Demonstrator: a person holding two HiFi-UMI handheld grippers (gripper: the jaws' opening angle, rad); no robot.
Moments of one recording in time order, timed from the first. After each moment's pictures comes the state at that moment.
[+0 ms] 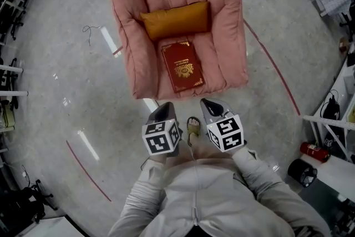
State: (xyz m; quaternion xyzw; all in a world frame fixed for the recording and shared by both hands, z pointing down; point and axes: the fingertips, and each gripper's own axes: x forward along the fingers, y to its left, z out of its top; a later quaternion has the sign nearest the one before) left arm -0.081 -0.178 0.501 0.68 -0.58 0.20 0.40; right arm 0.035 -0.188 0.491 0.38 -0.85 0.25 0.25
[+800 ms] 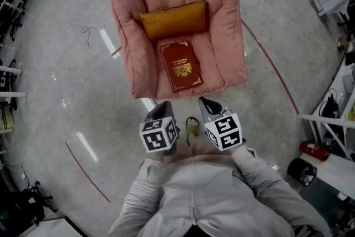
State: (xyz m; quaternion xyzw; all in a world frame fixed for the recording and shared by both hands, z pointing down) left arm -0.085 -0.174 0.504 0.67 -0.58 0.21 0.41; right arm 0.033 -0.187 0.484 0.38 -0.86 0.23 0.25
